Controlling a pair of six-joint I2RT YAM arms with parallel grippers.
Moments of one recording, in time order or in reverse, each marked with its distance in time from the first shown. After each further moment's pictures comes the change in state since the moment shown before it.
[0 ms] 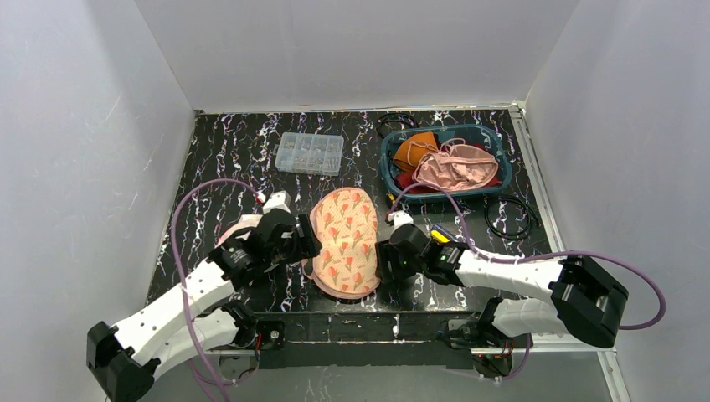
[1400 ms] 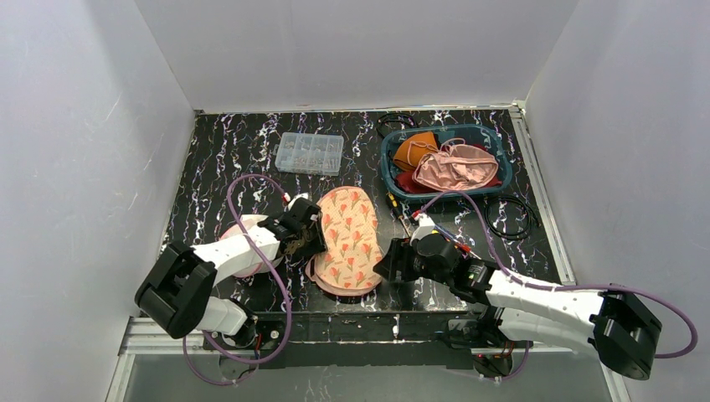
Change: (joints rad) left arm 0.112 0.513 -0.029 0.345 0.140 0.014; right arm 0.001 -0.300 -0.228 0.232 -0.022 0.225
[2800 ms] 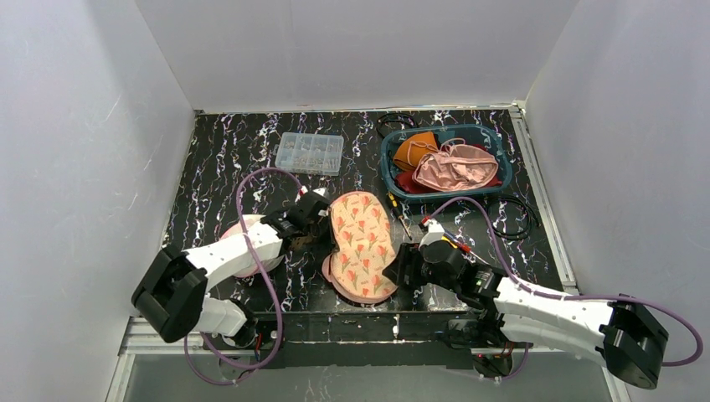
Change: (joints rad) left arm -0.073 -0.014 0.103 -0.056 0.127 0.045; right arm 0.000 -0.092 -0.067 -0.069 0.057 0.027
